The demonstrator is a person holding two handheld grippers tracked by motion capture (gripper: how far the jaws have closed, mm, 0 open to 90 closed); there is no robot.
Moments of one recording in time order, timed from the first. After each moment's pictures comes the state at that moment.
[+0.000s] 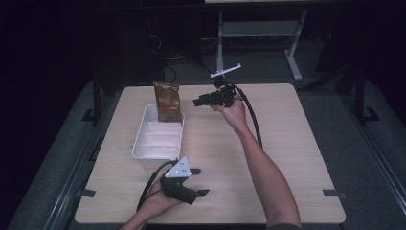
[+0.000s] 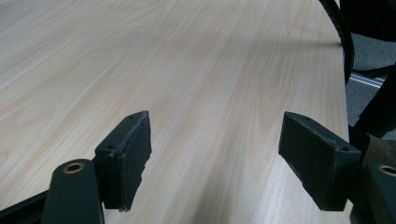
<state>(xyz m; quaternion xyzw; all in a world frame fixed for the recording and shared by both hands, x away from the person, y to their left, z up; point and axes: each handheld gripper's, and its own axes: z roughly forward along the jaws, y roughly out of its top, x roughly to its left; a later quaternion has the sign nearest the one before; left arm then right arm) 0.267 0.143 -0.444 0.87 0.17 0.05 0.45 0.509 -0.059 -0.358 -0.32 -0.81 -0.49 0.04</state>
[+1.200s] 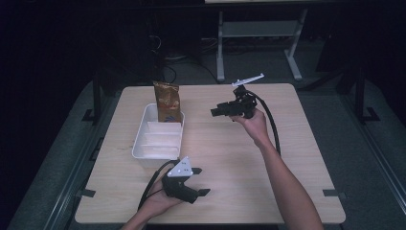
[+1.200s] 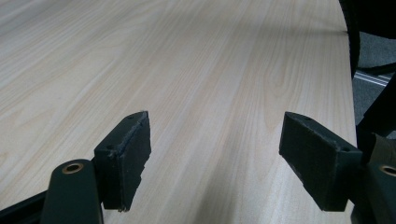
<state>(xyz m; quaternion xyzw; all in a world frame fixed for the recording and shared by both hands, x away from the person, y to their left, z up) 0.270 0.140 -0.445 0.88 0.18 0.05 0.45 0.468 -0.117 -0.364 -0.33 -0.80 -0.50 0.04</state>
